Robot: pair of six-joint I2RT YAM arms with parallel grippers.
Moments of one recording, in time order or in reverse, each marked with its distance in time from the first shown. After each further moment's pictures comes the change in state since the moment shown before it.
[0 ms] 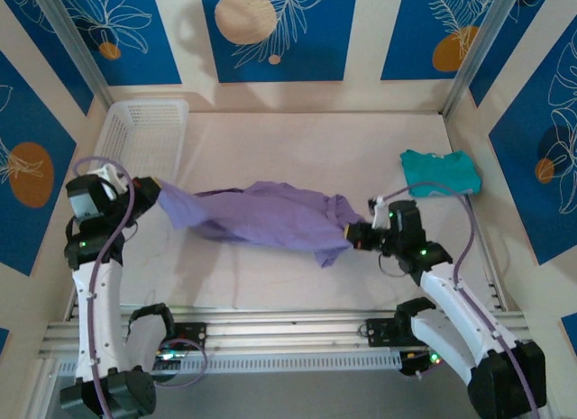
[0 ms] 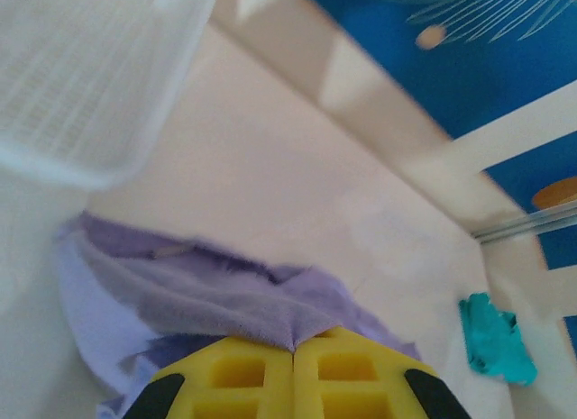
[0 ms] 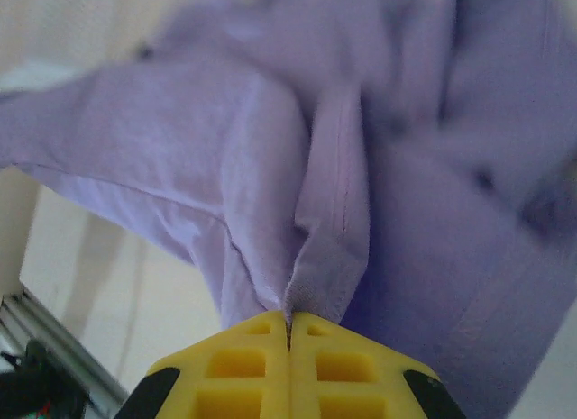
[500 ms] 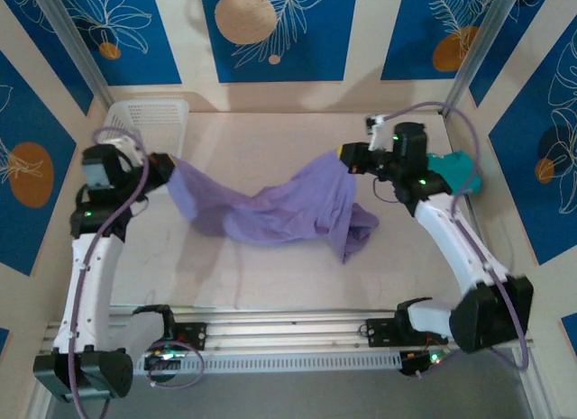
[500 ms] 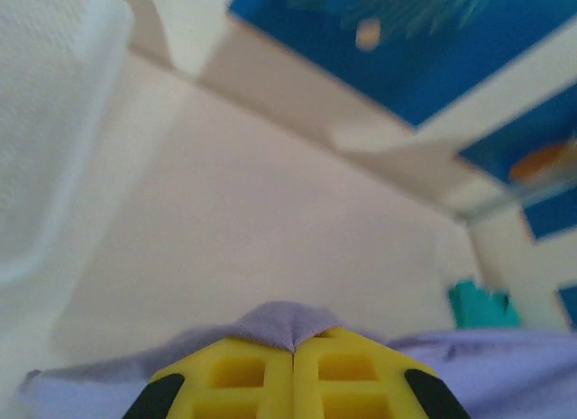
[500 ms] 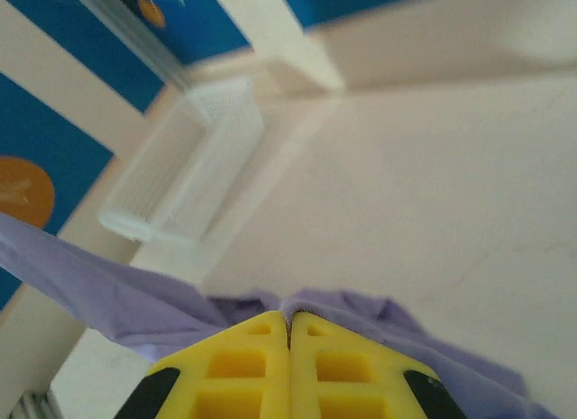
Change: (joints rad) left arm -0.147 0.170 0.258 0.058 -0.096 0.007; right arm -0.112 0.362 0.644 0.152 -0.081 -0.160
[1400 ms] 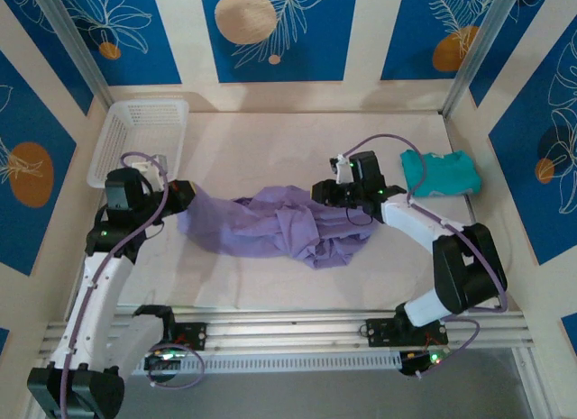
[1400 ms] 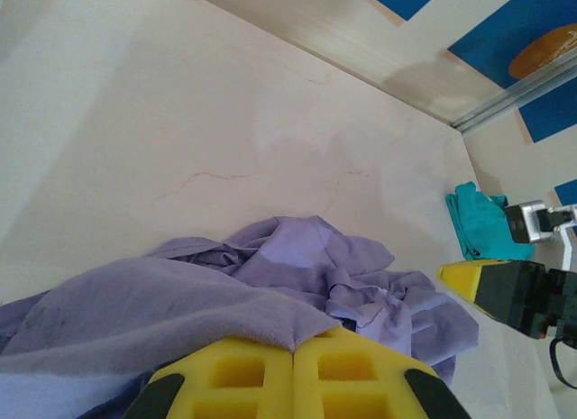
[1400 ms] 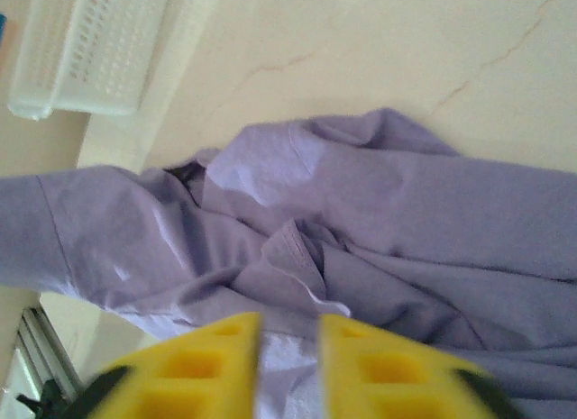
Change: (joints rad) left arm -0.180 -0.111 -0.249 0.005 0.003 0.055; right arm 0.174 0.323 -0.185 0.104 0.016 0.087
